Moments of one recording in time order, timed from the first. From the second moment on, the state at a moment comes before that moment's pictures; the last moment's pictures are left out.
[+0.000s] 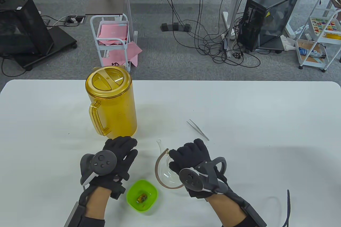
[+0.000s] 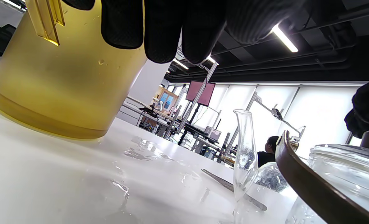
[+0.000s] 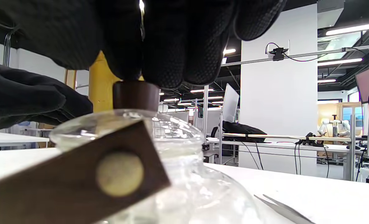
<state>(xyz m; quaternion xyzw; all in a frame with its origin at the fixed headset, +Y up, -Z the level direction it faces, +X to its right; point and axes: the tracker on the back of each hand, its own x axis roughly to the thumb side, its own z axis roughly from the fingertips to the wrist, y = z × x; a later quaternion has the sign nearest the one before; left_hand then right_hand) -0.227 -0.710 -0.324 0.09 -0.16 0.25 0.95 0.064 -0.664 -0.284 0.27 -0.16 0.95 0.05</state>
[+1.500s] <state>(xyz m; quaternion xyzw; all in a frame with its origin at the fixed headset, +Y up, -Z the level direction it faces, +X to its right) -0.227 -0.712 -0.324 0.09 -0.16 0.26 0.95 0.235 -0.725 -0.372 -0.15 -0.08 0.98 0.13</state>
